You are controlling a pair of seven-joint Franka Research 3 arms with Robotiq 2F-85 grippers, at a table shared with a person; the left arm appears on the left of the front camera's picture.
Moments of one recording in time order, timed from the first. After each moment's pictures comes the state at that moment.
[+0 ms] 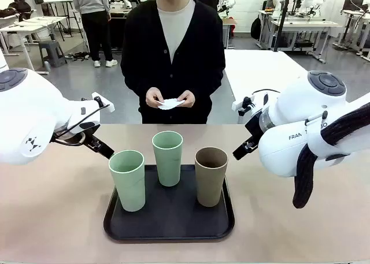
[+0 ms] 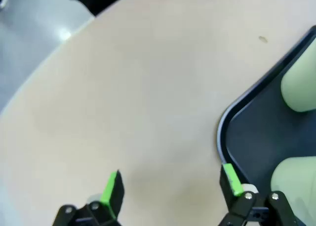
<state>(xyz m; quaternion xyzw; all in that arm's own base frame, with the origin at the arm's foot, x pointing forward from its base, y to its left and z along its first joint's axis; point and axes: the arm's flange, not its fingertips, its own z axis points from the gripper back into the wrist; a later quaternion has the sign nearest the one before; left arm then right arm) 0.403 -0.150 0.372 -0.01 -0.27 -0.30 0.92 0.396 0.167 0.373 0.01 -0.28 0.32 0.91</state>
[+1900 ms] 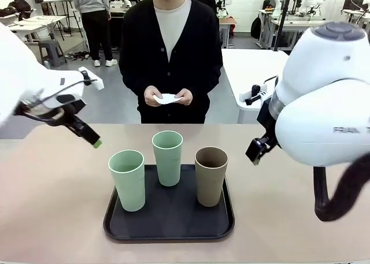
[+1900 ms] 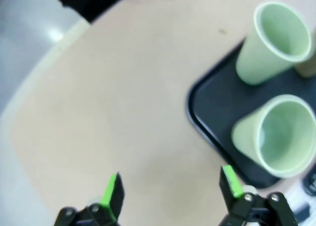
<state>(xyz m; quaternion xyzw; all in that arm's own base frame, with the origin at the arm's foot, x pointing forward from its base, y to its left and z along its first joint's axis) 0.344 -0.143 0.476 -0.02 -0.23 -0.32 0.92 0.303 0.178 0.461 -0.06 -0.16 0.27 0.95</state>
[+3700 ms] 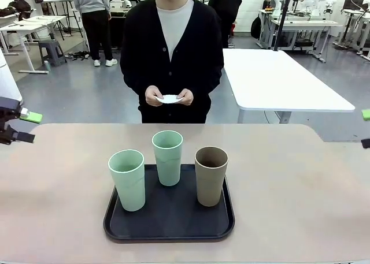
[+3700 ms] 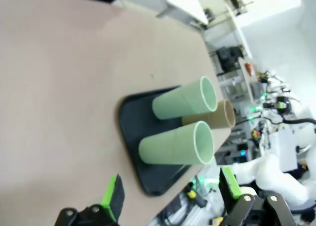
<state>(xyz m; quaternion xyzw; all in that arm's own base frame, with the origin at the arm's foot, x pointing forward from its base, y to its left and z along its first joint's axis) 0.343 0.052 0.440 -0.47 -0.18 -0.05 0.86 0.271 -0.127 0.467 0.52 -0.15 -0.02 0.84</state>
